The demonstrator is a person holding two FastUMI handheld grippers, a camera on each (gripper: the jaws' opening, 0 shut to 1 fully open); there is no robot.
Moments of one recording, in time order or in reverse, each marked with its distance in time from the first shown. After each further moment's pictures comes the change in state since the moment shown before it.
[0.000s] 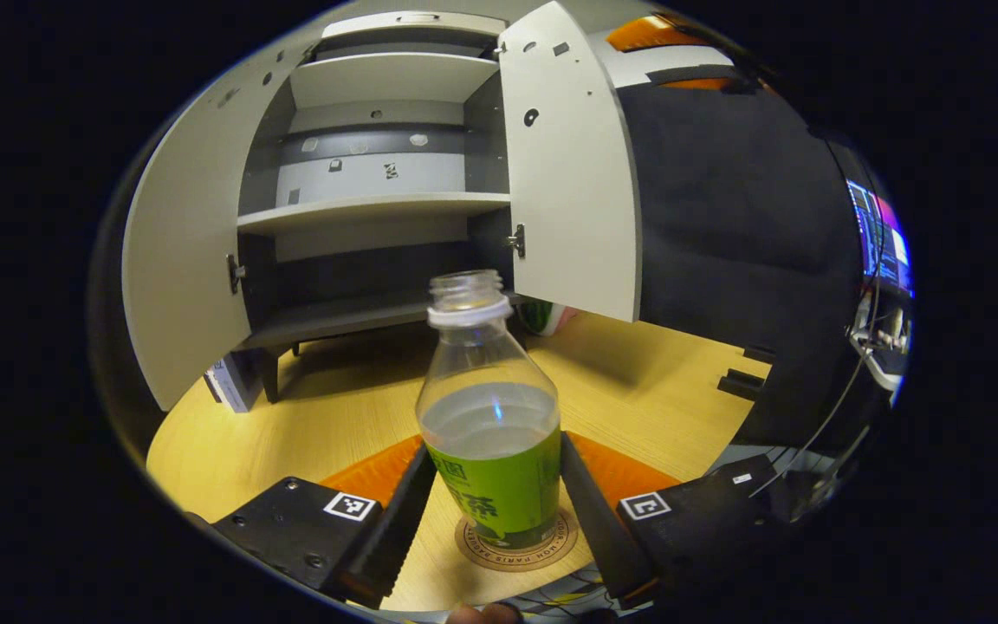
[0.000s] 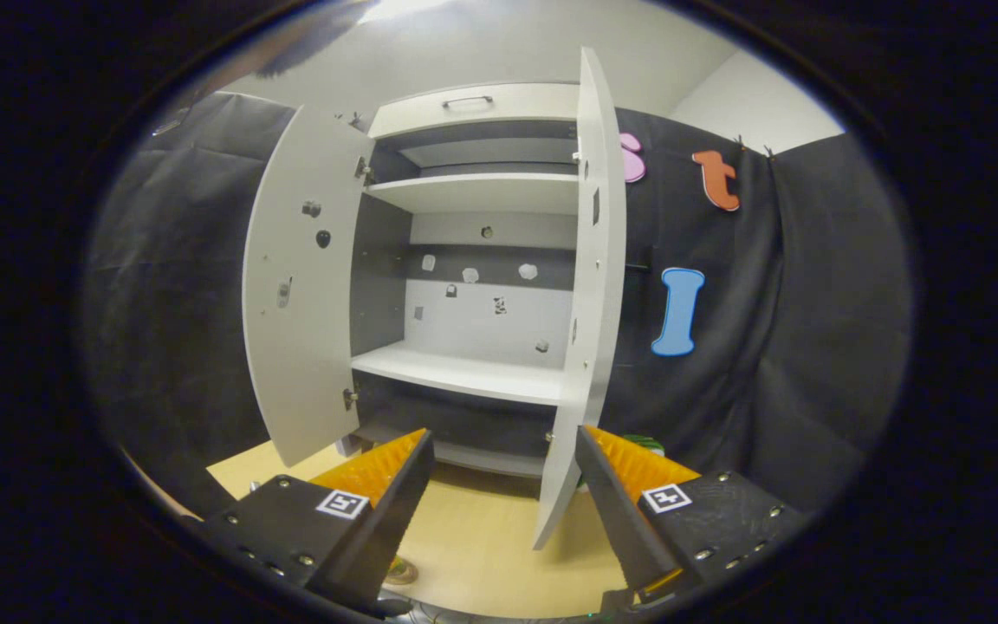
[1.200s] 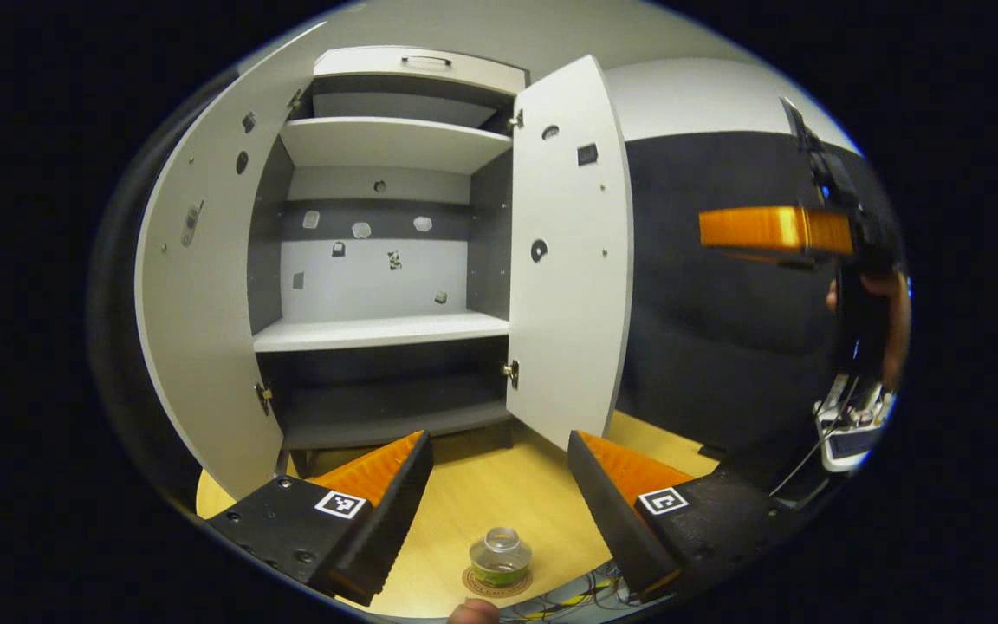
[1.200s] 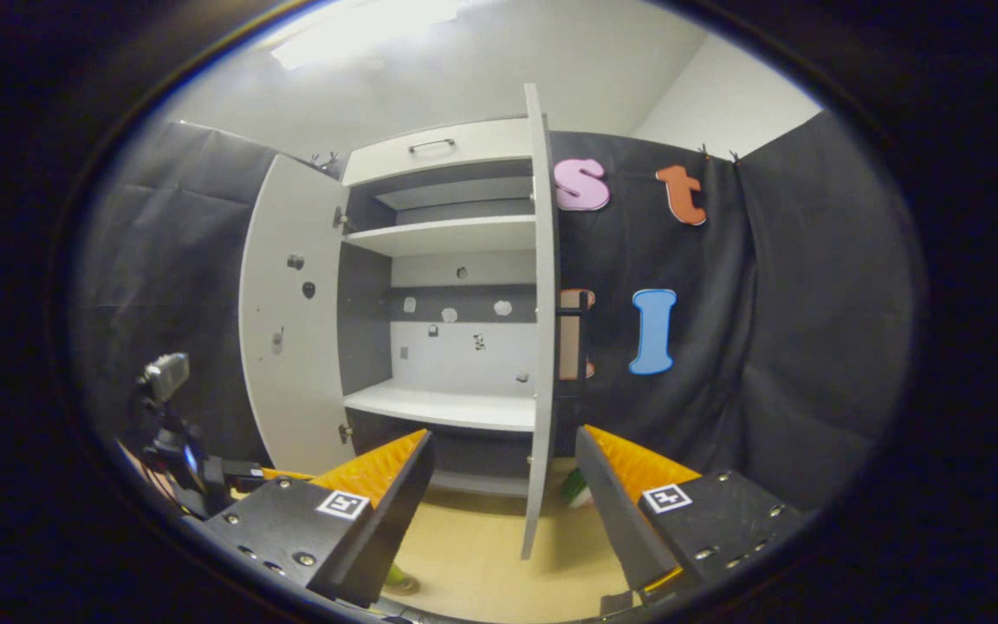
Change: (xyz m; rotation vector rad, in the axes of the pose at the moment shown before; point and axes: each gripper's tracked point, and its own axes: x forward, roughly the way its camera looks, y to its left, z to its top) left arm -0.075 0.013 0.233 -0.102 -0.151 -0.029; right arm -0.029 -0.060 0.040 0.075 -0.132 -0.076
